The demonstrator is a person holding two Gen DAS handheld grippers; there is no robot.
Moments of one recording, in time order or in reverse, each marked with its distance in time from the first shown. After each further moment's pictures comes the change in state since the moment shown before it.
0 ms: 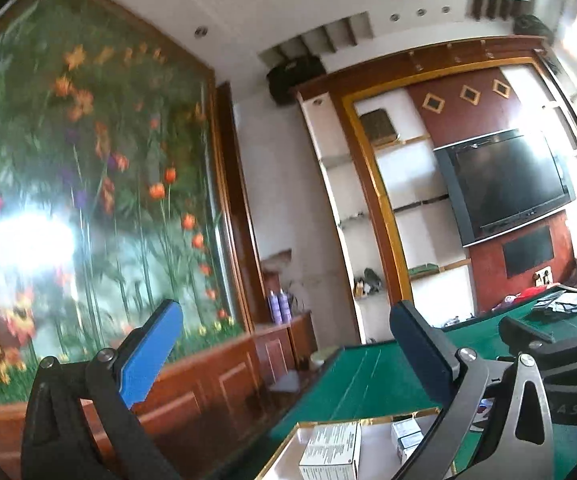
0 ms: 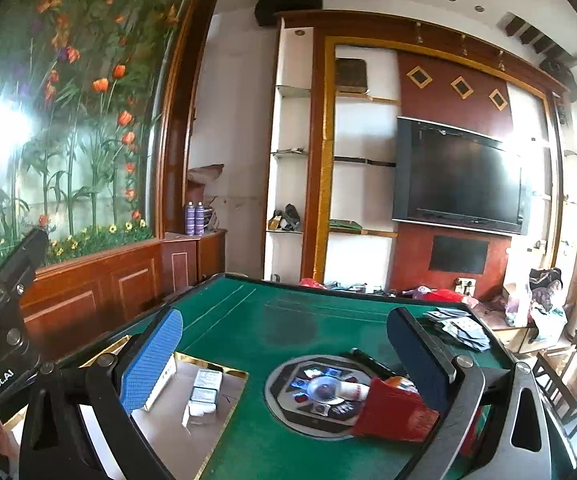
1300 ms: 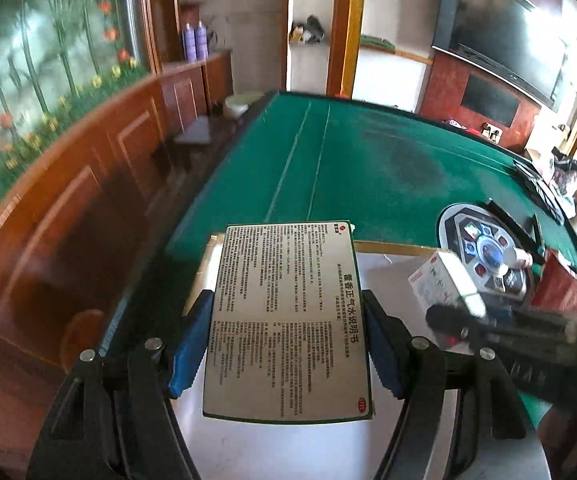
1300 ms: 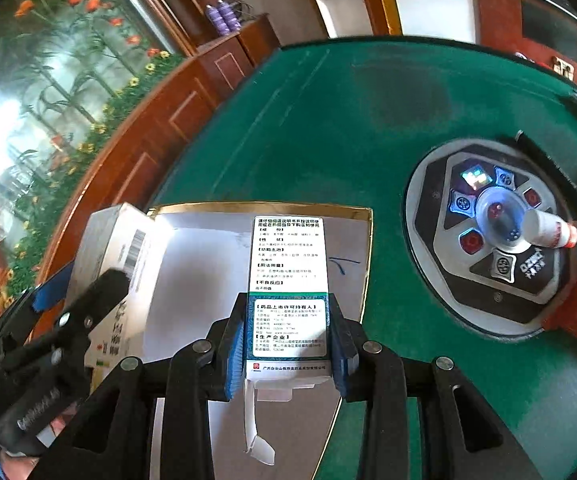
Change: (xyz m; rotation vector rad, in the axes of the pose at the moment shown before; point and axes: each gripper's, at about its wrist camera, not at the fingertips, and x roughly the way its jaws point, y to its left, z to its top) left arm 0.219 0.000 -0.135 -0.167 1.056 -0.378; right arm 0.212 0.046 -0.078 0.291 0.911 0.371
